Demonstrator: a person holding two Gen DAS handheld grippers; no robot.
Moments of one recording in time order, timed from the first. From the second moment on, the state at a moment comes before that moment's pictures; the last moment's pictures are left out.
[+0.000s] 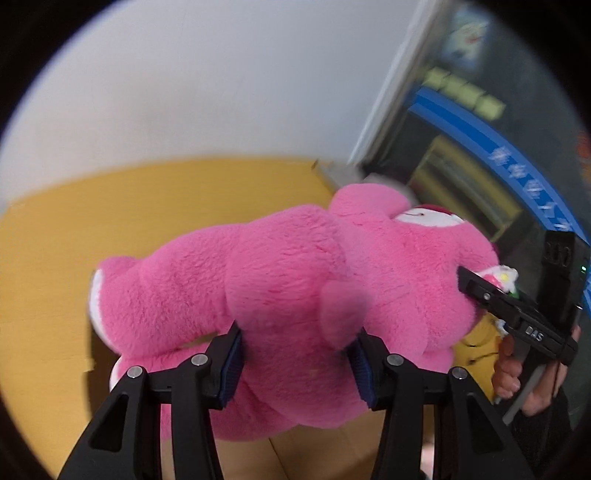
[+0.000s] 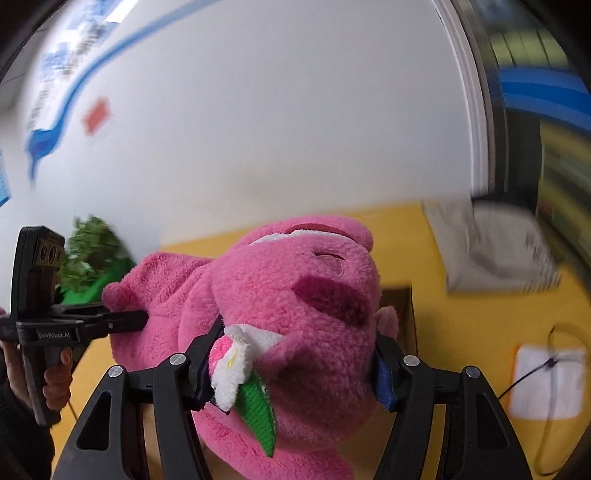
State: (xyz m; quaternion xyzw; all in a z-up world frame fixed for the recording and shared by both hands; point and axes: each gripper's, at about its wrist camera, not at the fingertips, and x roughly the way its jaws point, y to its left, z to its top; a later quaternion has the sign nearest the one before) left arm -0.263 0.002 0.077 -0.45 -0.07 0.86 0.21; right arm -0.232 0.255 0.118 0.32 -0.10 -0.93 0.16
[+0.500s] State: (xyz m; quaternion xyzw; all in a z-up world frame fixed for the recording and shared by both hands) left arm -0.265 -0.013 0.029 -0.47 -0.05 0.86 0.19; right arm -0.262 0.283 0.037 0.42 -0.11 -0.90 0.10
